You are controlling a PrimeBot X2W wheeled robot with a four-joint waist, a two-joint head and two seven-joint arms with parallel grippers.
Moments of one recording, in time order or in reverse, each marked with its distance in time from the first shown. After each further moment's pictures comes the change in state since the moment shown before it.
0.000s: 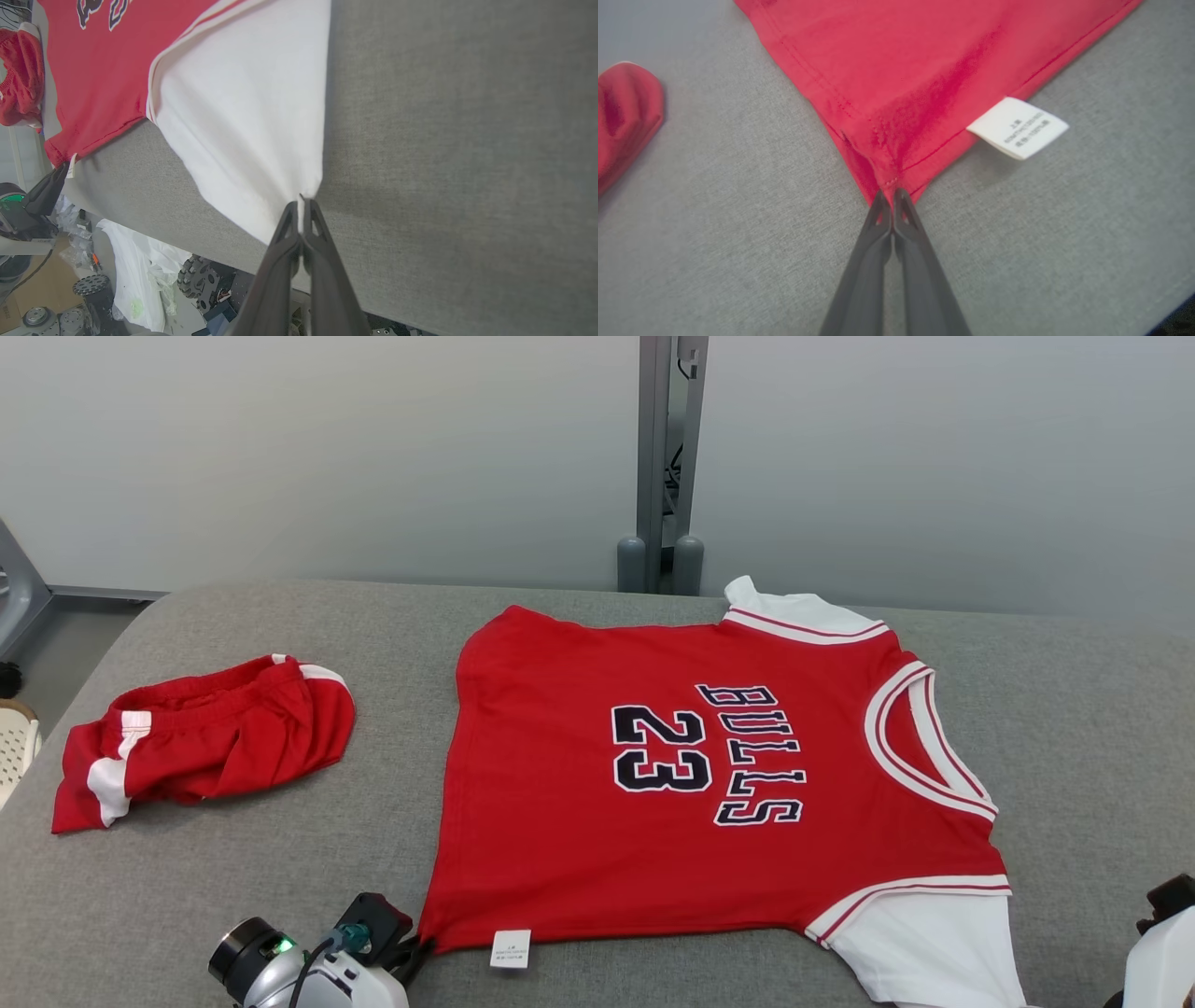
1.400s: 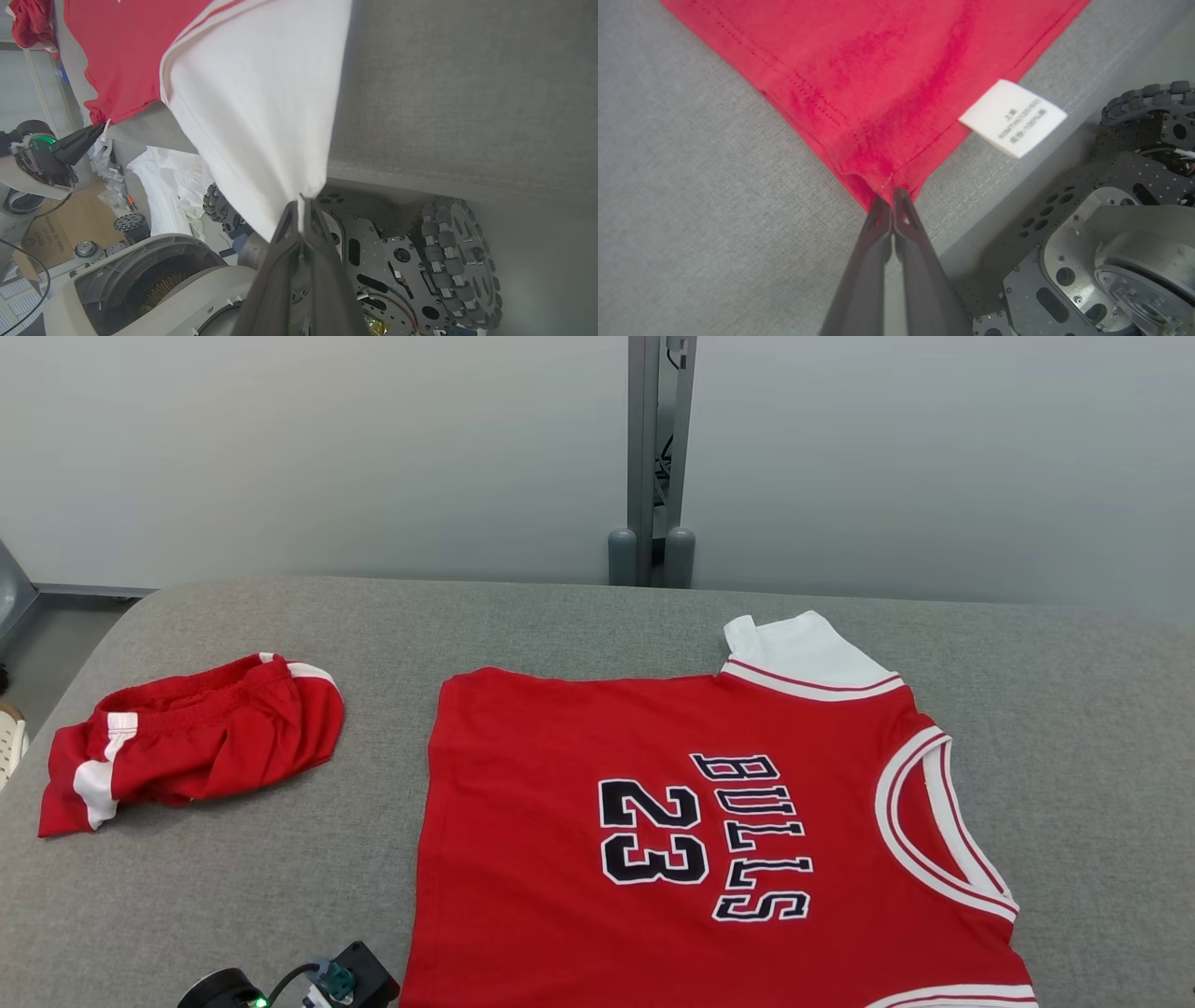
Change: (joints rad) left arm 0.066 0.397 -0.084 -0.698 -0.140 0.000 0.463; right arm 0.203 -0.332 0.122 -0.415 0.277 0.000 -0.020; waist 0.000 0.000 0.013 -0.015
